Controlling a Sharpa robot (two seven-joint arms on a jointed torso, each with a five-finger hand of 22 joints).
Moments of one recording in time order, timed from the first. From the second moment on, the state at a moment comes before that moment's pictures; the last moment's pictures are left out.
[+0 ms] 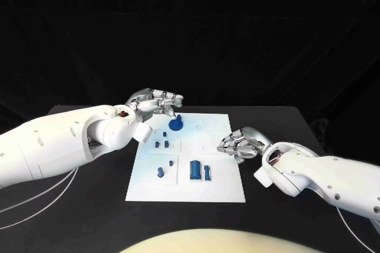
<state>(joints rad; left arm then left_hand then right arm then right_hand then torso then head) 1.16 -0.88 -0.02 1.51 -0.11 -0.21 0.19 1.35 -0.14 0.35 0.07 0.14 1.06 0.16 0.07 0.11 1.08 0.09 0.32 0.20 1.10 0.03 0.77 0.47 0.17 1.01 0.12 0.72 0.56 1.07 -0.83 -0.13 1.61 -0.78 -0.45 -0.07 1.37 -0.01 0.02 0.17 0.27 0.94 0.13 0.21 0.56 1.04 0.05 0.63 0.89 1.30 -0.02 0.85 0.77 0.17 1.12 0.08 0.53 1.22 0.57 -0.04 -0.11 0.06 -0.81</state>
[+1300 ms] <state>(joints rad) 1.06 -0.75 -0.01 1.40 0.09 -0.45 0.40 0.80 -0.01 0.00 0.03 0.05 0.53 0.06 0.01 0.01 0.55 0.10 0.01 0.01 0.51 0.10 0.01 0.01 0.10 0.45 0.17 0.01 0.03 1.10 -0.71 -0.07 1.35 -0.21 -0.41 0.36 0.79 0.00 0.00 0.02 0.06 0.53 0.12 0.01 0.10 0.58 0.10 0.01 0.01 0.59 0.08 0.01 0.02 0.13 0.45 0.16 0.01 0.27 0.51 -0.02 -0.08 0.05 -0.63</state>
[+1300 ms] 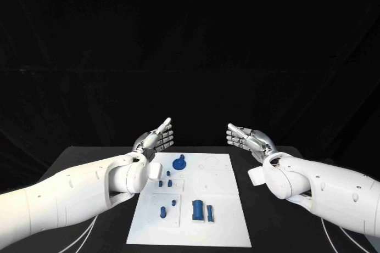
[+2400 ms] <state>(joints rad) 1.05 -0.78 0.00 1.57 0.01 -0.76 0.50 0.20 0.00 0.00 0.01 0.00 0.13 0.00 0.01 0.00 0.14 0.00 0.01 0.00 0.13 0.00 0.01 0.00 0.01 0.12 0.00 0.01 0.00 1.05 -0.78 0.00 1.57 0.00 -0.77 0.50 0.20 0.00 0.00 0.00 0.00 0.14 0.00 0.00 0.00 0.15 0.00 0.00 0.00 0.15 0.00 0.00 0.00 0.01 0.12 0.00 0.00 0.03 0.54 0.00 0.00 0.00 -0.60</state>
